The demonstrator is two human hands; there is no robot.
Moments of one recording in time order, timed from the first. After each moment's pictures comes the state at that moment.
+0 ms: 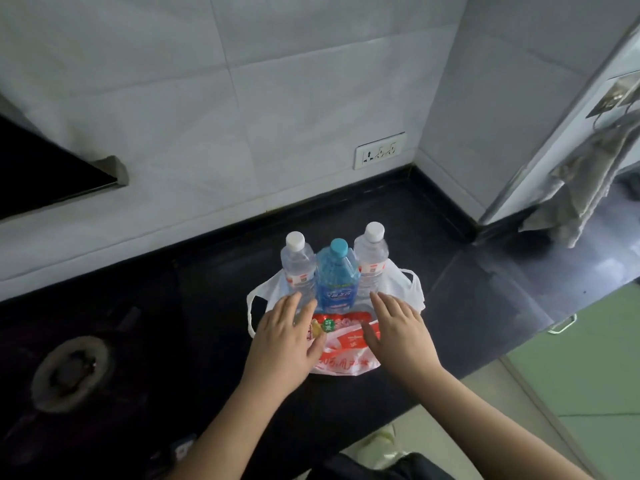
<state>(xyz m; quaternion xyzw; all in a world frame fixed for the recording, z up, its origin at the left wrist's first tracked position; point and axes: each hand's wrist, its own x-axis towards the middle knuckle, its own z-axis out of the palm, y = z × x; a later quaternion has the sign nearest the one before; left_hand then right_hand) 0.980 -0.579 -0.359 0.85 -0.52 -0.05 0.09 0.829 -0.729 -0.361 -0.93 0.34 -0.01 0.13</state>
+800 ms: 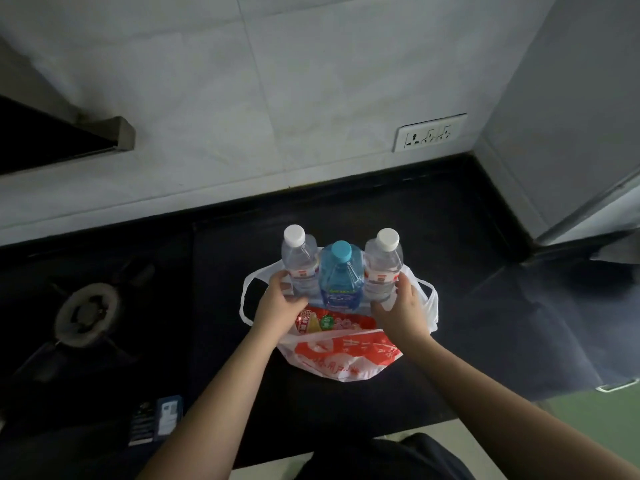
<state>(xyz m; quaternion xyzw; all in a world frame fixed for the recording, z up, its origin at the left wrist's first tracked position) 1.014 -0.645 -0.407 0.87 -0.09 -0.30 0.39 0.870 -0.816 -0.417 -0.77 0.44 -0.04 0.45</state>
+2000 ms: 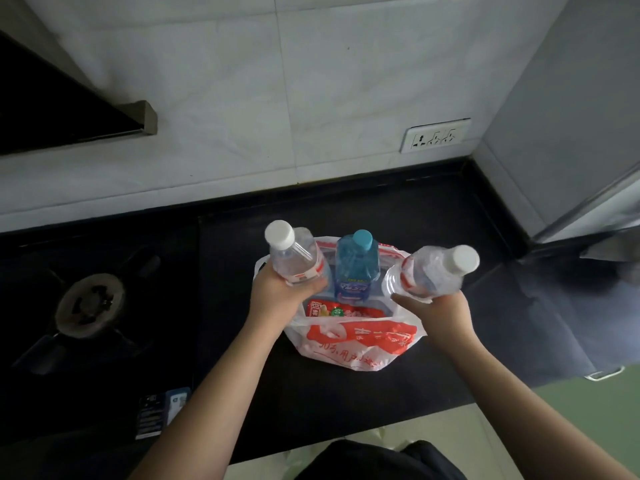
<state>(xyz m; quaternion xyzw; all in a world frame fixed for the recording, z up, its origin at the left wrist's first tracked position) 1.010 -0.618 -0.361 0.82 -0.10 -0.21 0.53 0.840 -0.812 -0.378 -0.74 0.44 -0.12 0.49</state>
